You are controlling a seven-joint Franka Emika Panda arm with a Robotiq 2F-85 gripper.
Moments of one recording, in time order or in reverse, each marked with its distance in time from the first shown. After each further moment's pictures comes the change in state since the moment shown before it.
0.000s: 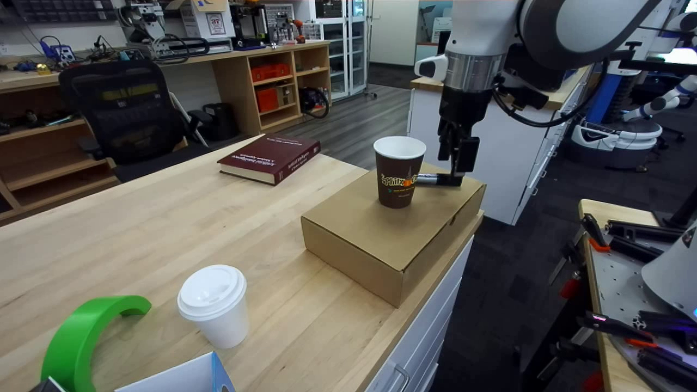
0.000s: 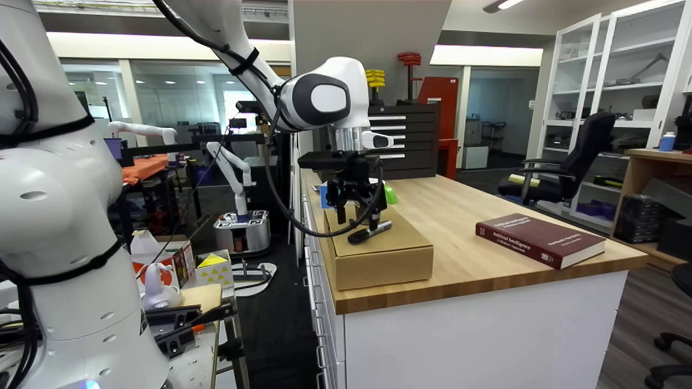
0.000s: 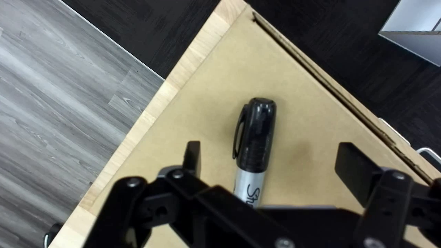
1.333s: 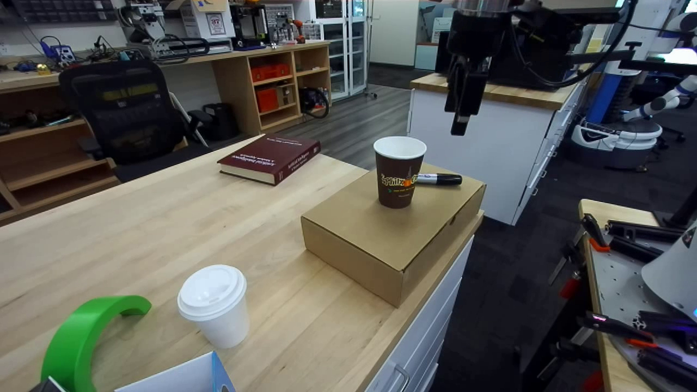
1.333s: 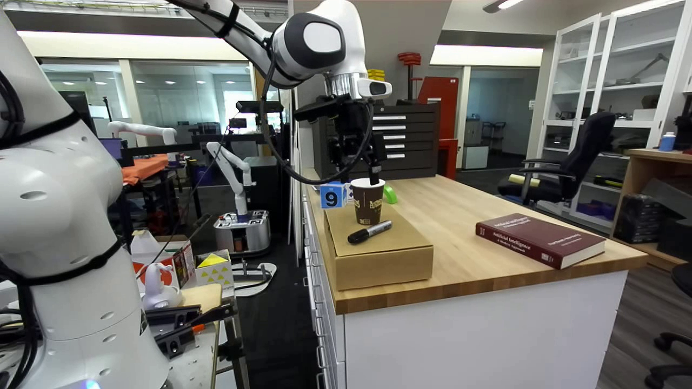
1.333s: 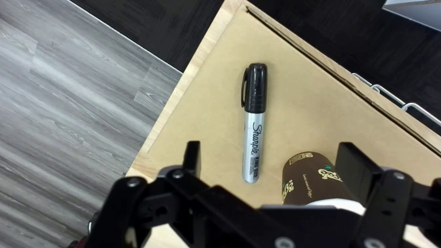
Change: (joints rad) arm 0.000 -0.142 0.013 0.120 0.000 -0.225 0.096
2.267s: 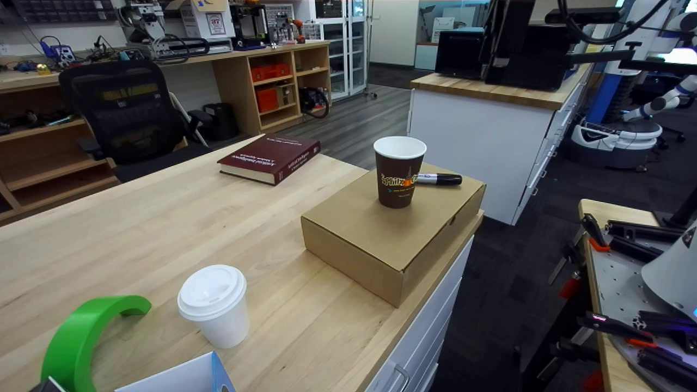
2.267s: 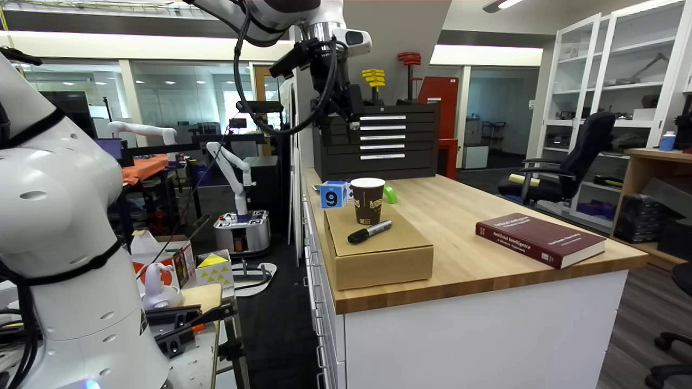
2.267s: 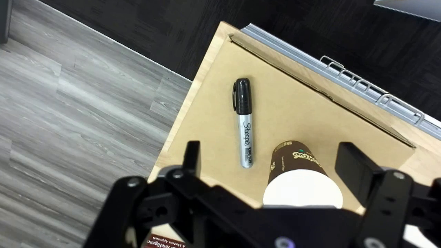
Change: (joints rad) arm 0.000 -0.167 0.036 0.075 0.017 -0.247 0.100
